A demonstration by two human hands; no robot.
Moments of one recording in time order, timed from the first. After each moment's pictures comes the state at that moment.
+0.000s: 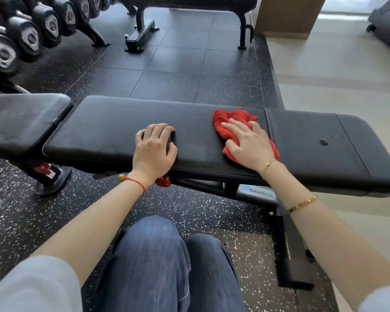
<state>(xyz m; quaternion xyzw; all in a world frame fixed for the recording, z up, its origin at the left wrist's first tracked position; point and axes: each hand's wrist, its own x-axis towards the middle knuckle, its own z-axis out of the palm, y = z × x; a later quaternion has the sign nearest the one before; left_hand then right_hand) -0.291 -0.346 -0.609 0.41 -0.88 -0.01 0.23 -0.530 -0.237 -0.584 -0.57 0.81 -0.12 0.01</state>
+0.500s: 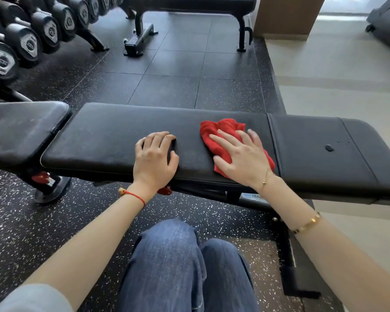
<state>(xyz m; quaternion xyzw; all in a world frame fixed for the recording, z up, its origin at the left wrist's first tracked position) -0.290 -0.350 -0.613 0.41 -0.88 -0.01 0.25 -0.502 -0.233 -0.582 -0.63 0.78 -0.07 -0.03</state>
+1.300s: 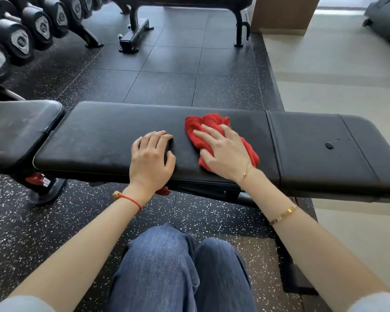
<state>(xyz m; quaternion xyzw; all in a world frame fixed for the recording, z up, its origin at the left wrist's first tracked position) -0.290 -0.349 -0.614 0.42 -0.88 -0.01 0.24 -0.483 -0.265 -0.583 -0.64 0.77 -0.10 0.02</state>
